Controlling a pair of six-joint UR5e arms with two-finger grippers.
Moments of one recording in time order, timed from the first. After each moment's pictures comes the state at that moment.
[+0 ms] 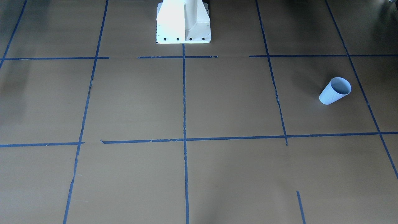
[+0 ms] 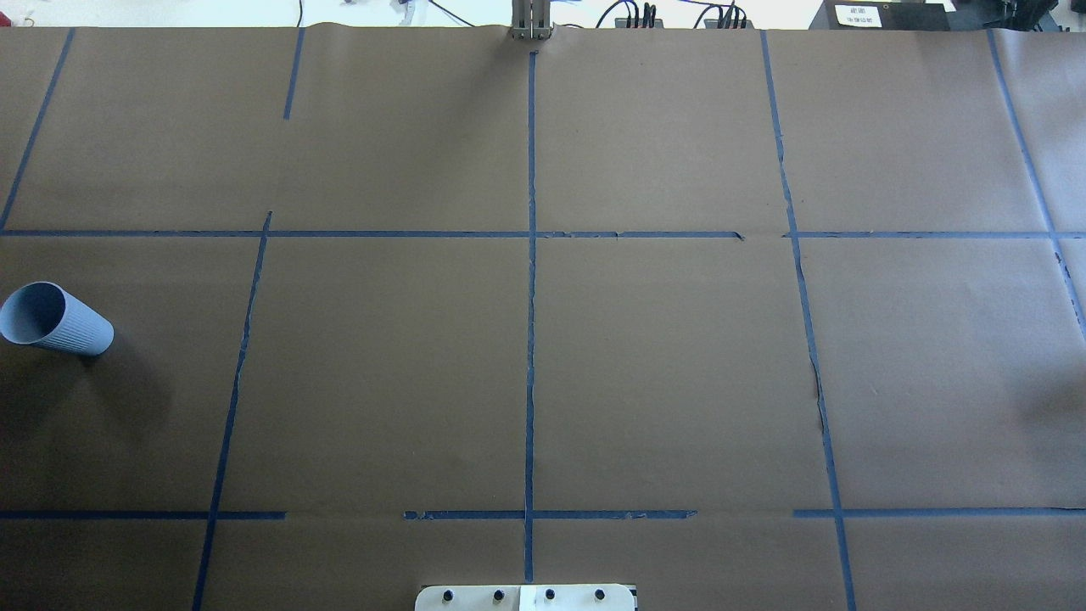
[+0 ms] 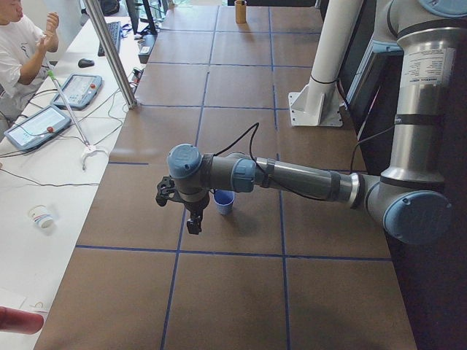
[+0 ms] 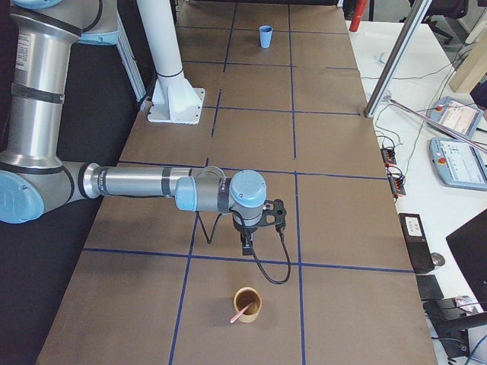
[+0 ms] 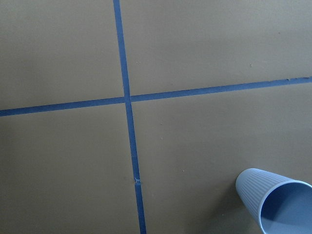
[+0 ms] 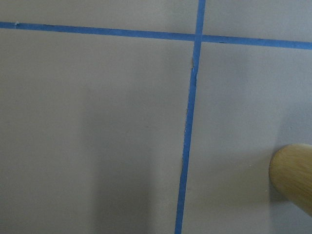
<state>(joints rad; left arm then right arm) -1.51 -1.59 -1.72 -1.47 -2.40 0.03 1.55 -1.79 1.82 -1.59 2.42 -0.08</state>
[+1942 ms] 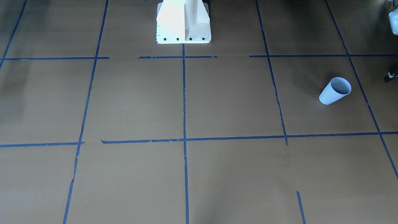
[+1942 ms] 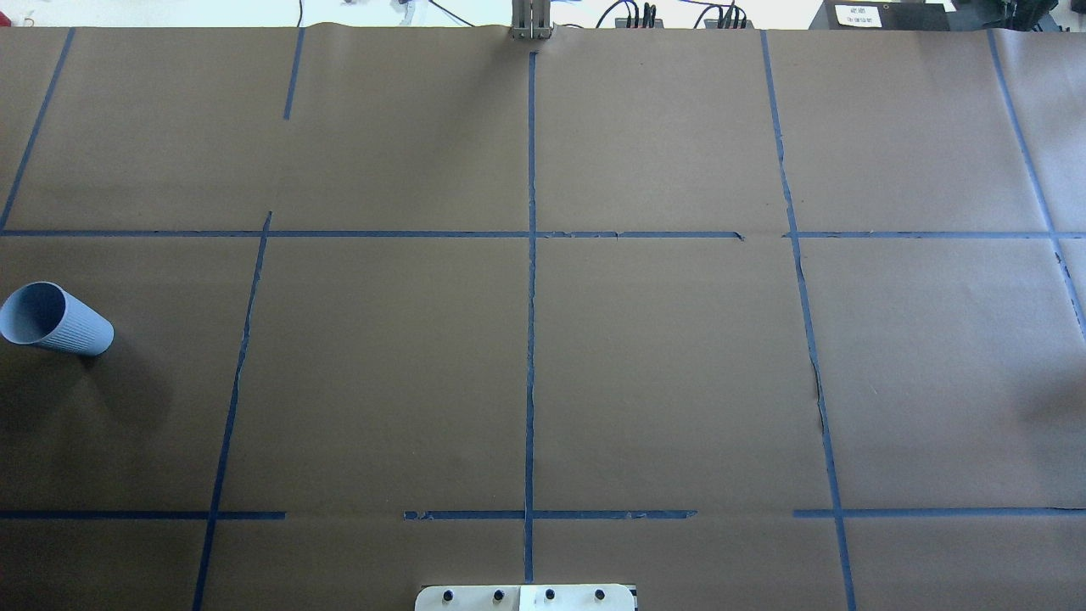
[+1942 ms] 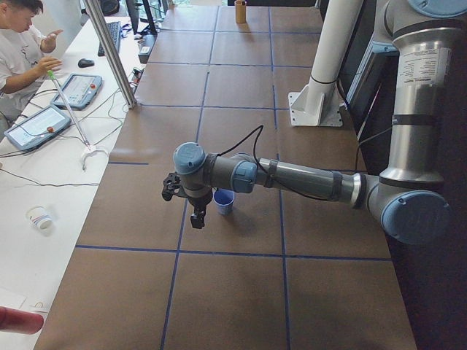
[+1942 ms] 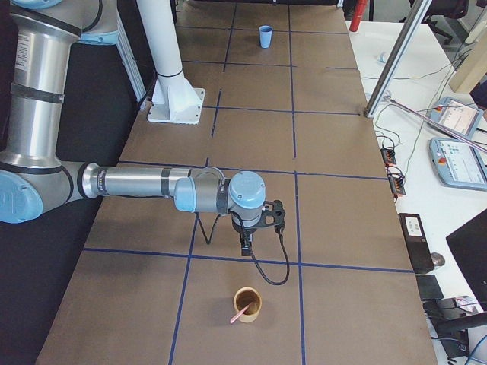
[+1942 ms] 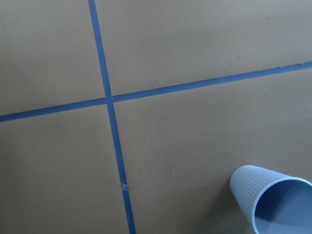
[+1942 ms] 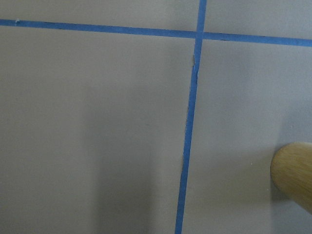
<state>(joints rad) -1.42 -1.56 -1.73 -1.57 -2.40 -0.07 1.55 -1.79 1.82 -1.59 2.42 -0.08</state>
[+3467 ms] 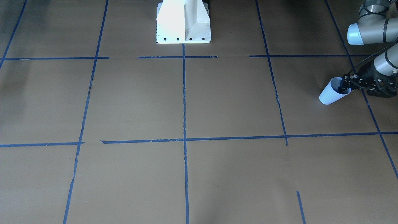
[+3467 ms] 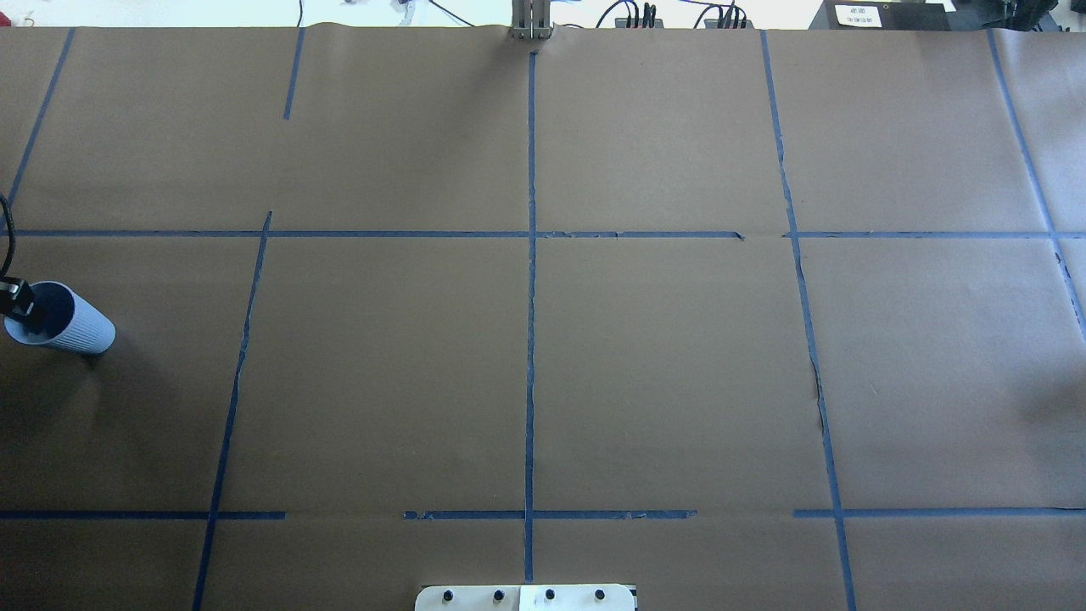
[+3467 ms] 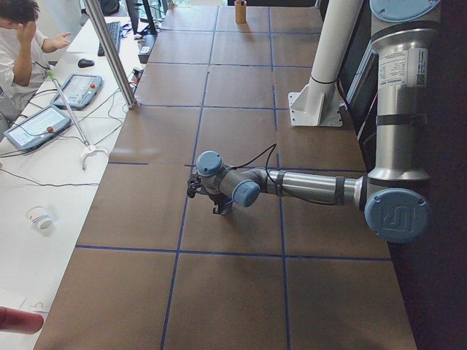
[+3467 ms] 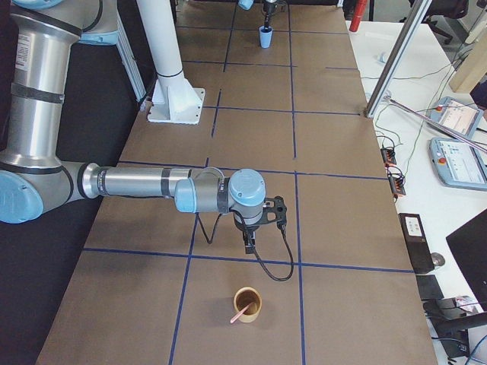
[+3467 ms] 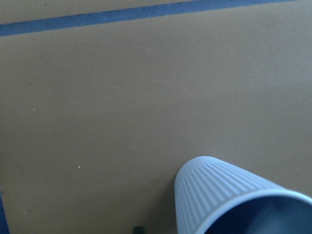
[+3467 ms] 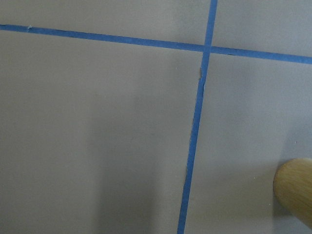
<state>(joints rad) -1.12 -1.52 -1.67 -1.99 -2.38 -0.58 1.55 -1.79 1.81 -1.53 2.43 -0.07</state>
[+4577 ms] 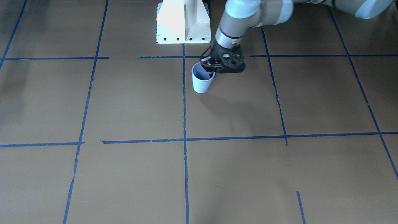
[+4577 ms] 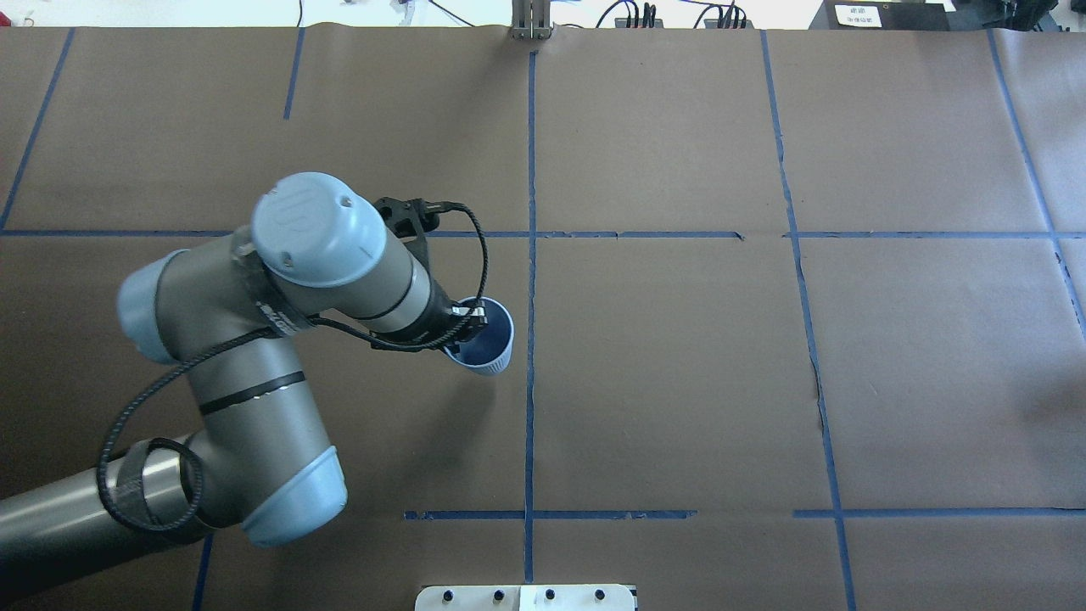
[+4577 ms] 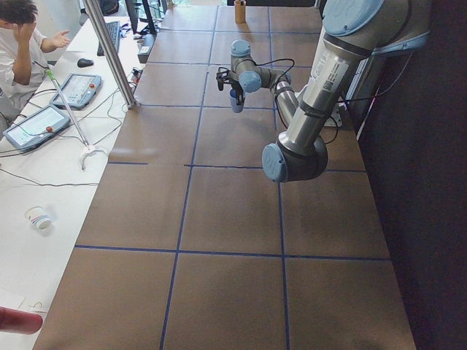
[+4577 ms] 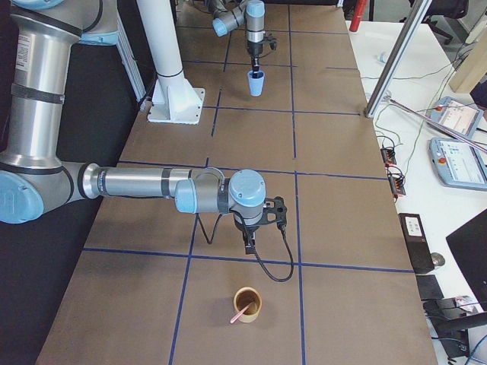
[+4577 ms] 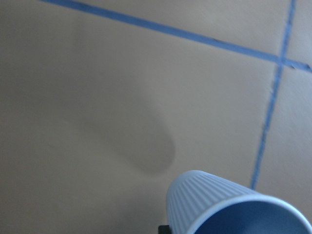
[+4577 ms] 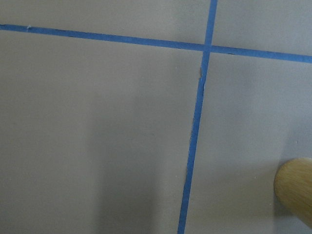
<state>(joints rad) -0.50 -2.22 -1.80 -1.60 -1.92 -1.42 1.55 -1.79 1.81 -1.53 2.43 -0.07</state>
